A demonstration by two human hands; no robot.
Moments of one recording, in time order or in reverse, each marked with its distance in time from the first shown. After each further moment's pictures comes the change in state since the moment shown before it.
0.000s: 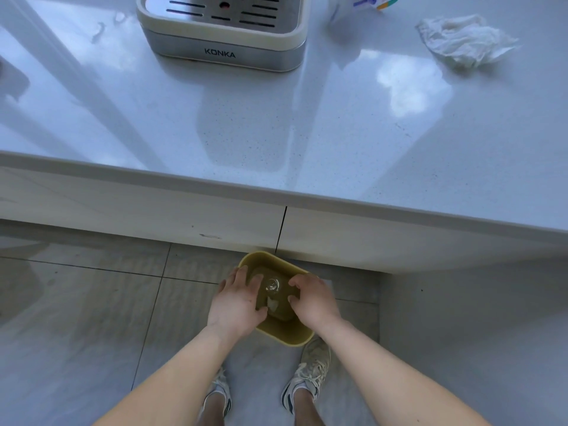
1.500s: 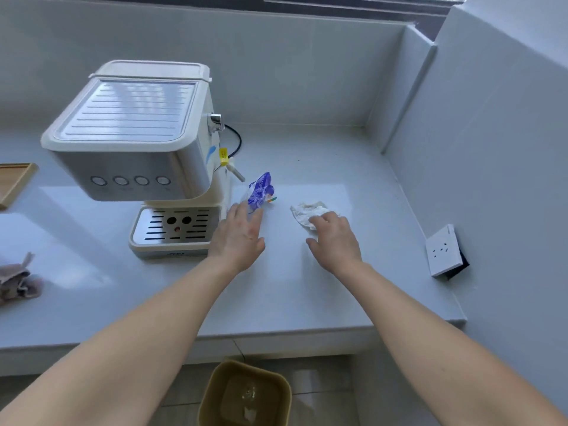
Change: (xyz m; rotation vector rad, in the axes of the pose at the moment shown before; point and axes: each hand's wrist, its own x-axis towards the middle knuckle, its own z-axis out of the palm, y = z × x) left_hand 0.087 0.172 -0.381 0.159 0.499 0.271; right_hand -0.003 -0.048 -0.402 -0.172 0.578 -0.053
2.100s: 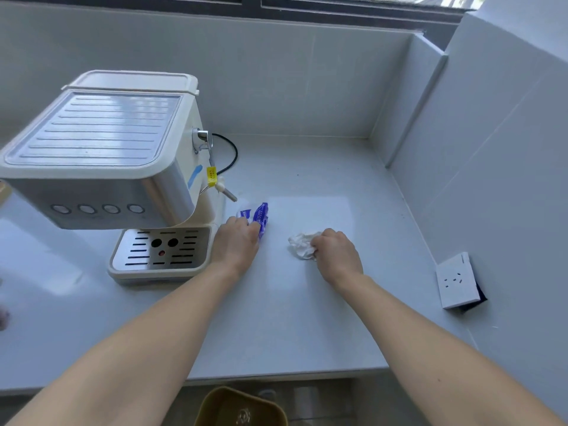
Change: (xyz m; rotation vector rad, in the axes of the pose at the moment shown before) left_hand 0.058 0.000 0.016 0.060 0.061 -0.042; right_hand 0.044 0.020 0.012 -0.075 -0.069 -0.020
